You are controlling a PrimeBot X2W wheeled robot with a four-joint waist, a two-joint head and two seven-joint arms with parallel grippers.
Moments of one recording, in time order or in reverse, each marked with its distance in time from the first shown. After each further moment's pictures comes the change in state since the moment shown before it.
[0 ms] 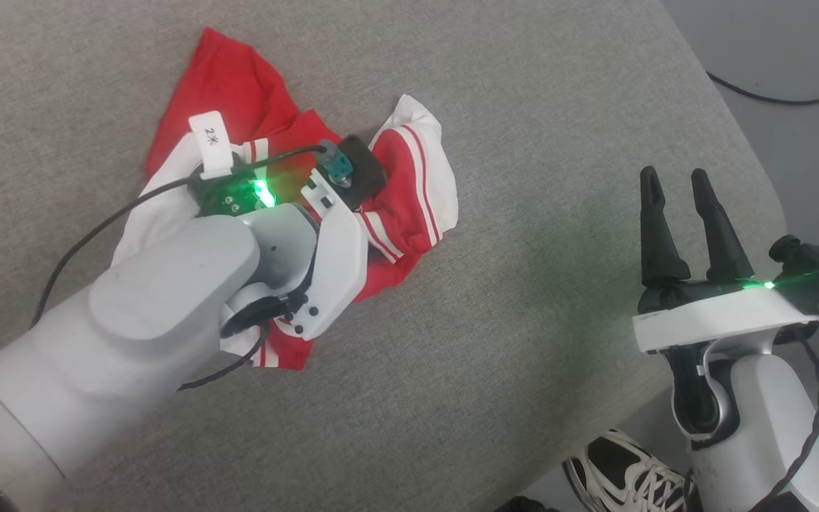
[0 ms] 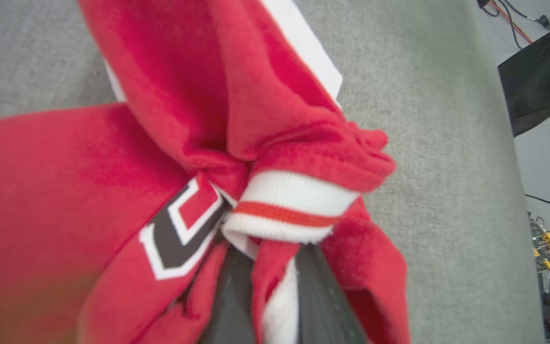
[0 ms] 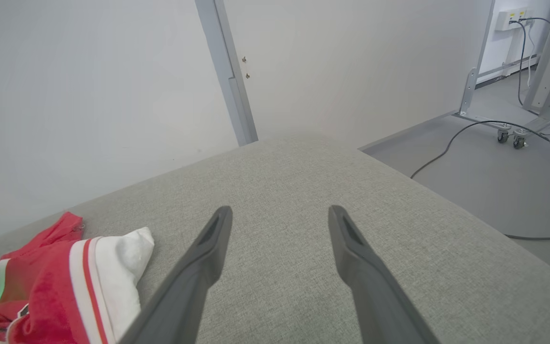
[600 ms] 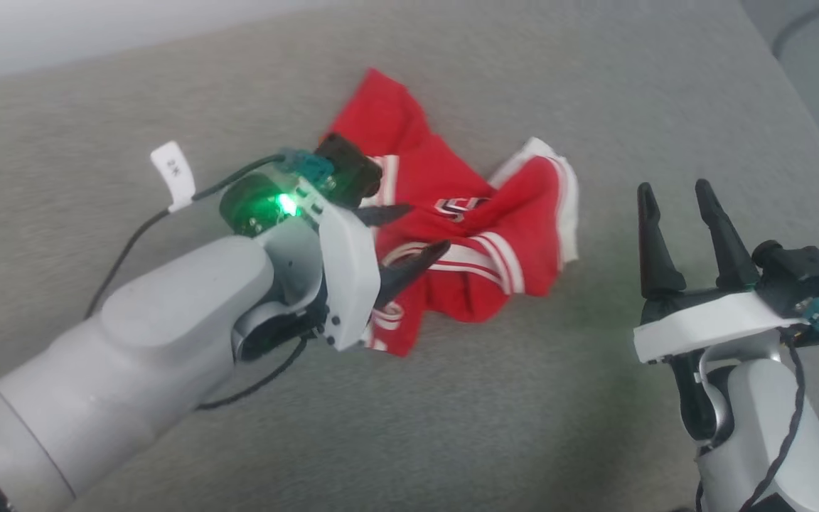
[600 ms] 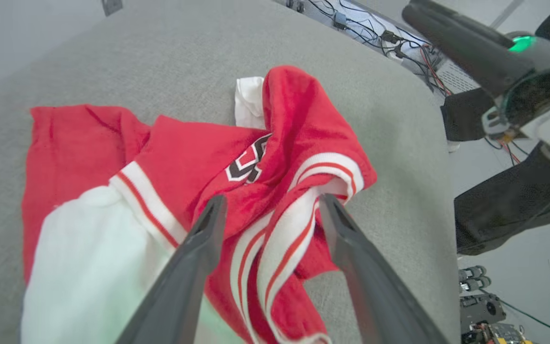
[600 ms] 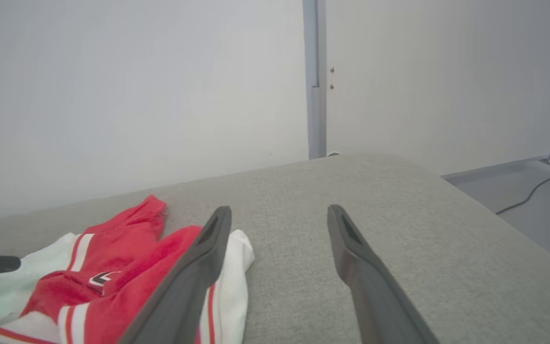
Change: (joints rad) left arm 0.007 -0.012 -0.035 -0.039 -0.199 0.000 -0.323; right arm -0.001 0.001 -0.039 0.042 -0.202 0.000 0.000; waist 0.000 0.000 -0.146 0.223
